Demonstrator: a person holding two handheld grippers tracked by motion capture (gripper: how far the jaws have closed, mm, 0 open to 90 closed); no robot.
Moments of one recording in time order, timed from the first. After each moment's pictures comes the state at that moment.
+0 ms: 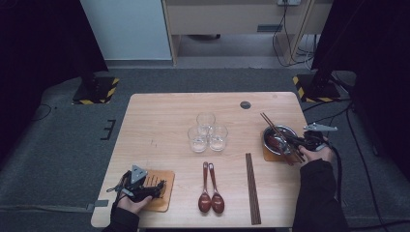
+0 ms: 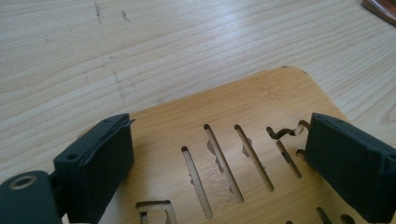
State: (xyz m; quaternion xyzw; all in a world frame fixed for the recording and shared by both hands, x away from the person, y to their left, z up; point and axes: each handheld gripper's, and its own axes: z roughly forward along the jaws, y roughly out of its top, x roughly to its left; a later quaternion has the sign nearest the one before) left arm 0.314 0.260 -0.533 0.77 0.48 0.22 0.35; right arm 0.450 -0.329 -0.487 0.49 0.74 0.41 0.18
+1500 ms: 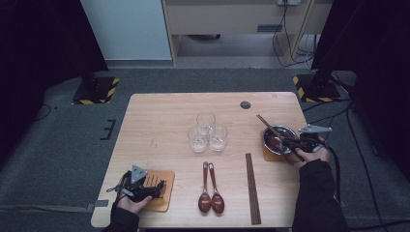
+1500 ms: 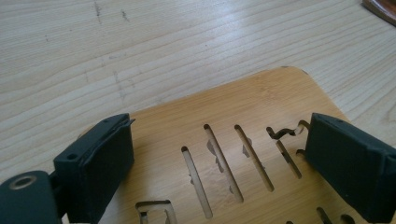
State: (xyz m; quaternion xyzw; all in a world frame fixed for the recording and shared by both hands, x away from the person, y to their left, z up) left arm 0.314 0.260 -0.533 0.77 0.48 0.22 0.35; right arm 0.450 -0.321 -0.494 0.46 0.78 0.40 0.17
